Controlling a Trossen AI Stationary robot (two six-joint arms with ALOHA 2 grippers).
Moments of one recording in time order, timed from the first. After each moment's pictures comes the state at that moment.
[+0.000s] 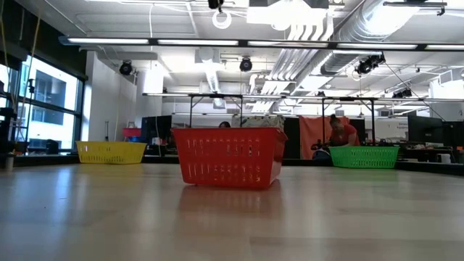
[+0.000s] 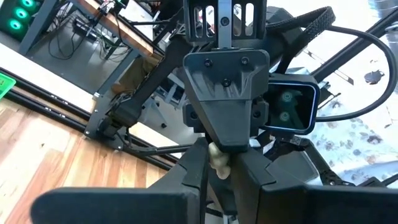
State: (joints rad) left arm 0.50 1.58 1.72 -0.26 0.82 -0.66; right arm -0.08 1.41 1.41 0.10 0.24 -0.74
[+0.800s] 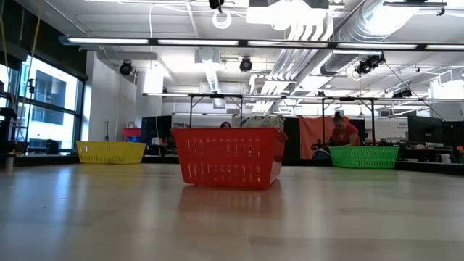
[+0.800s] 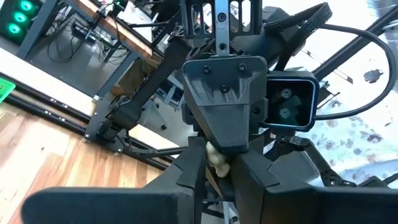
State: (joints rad) left arm 0.50 1.58 1.72 -0.25 0.82 -0.66; right arm -0.08 1.41 1.41 0.10 0.26 -0.74
